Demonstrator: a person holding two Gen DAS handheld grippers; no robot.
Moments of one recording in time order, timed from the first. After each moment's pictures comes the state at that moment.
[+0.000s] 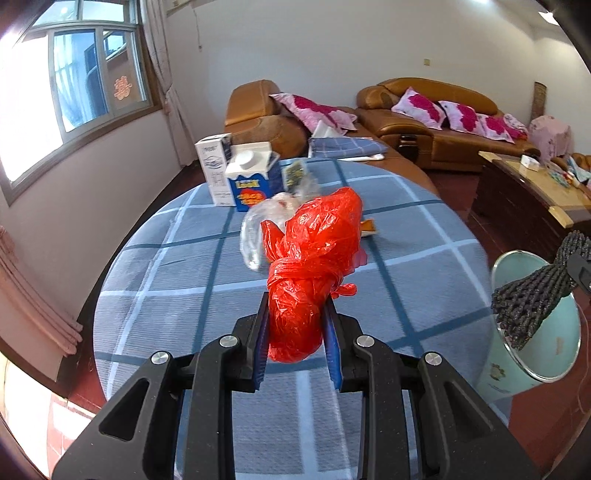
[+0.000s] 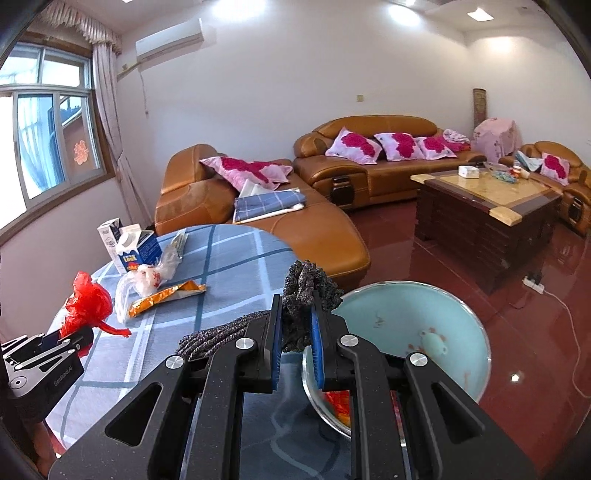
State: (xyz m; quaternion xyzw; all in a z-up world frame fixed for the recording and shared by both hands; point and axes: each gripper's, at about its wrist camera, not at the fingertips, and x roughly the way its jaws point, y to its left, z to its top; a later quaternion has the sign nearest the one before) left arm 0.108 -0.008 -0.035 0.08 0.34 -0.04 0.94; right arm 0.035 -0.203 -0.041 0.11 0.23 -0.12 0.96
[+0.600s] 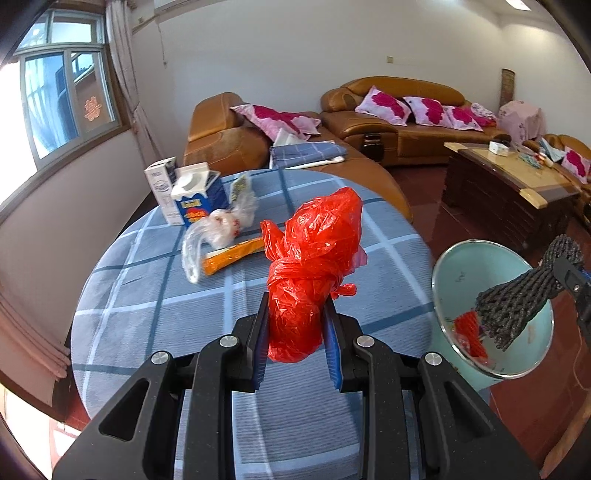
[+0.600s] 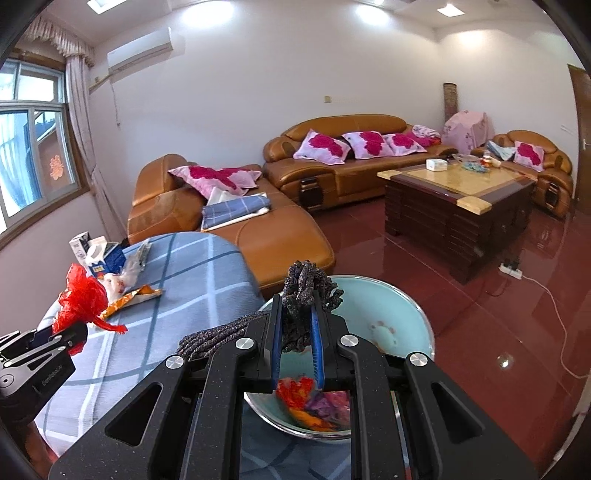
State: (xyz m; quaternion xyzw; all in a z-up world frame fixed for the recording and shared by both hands) left arm 0.090 -0.072 -0.031 0.10 0.33 -0.09 0.93; right arm 0.001 -0.253 -0.050 0.13 0.23 -0.17 0.95
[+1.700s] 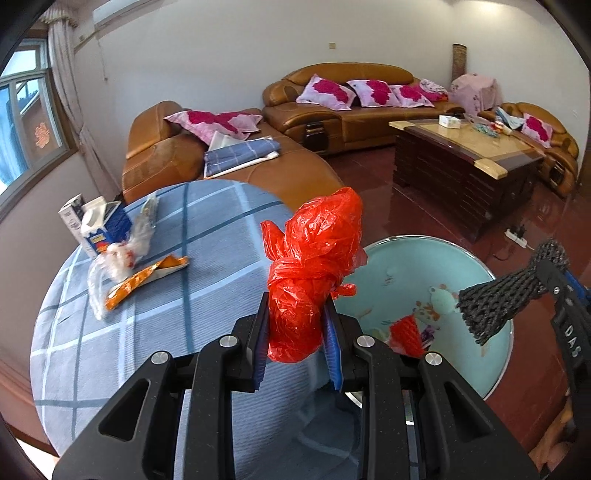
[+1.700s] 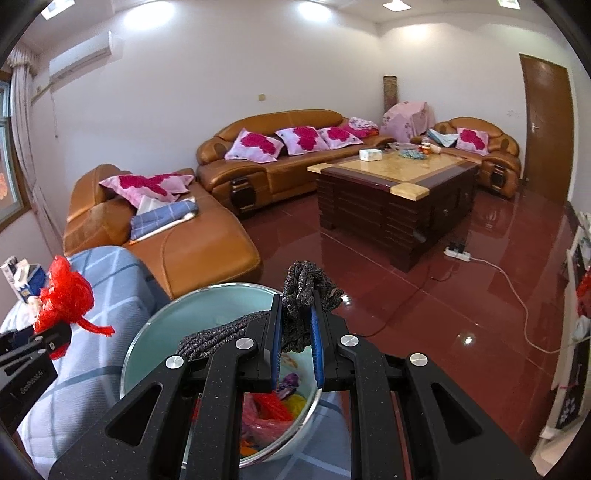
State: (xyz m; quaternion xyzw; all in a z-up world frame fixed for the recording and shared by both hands) left arm 0.102 -0.190 -0.049 0.15 0.34 -0.18 0.91; right arm -0.005 -0.339 -0.080 0.14 0.23 -0.29 0.92
